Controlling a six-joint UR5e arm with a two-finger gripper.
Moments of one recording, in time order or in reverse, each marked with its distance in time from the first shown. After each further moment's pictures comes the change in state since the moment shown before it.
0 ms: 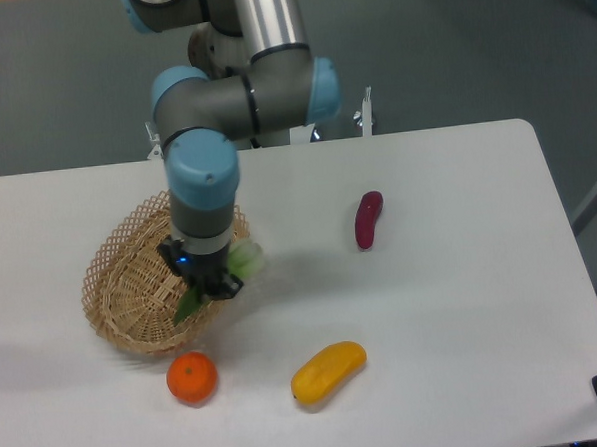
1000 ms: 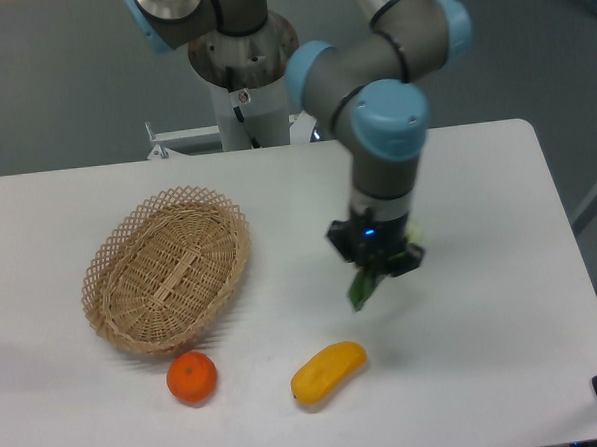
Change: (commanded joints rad) arm 0.364 -0.021 0.068 0.000 0.110 0.308
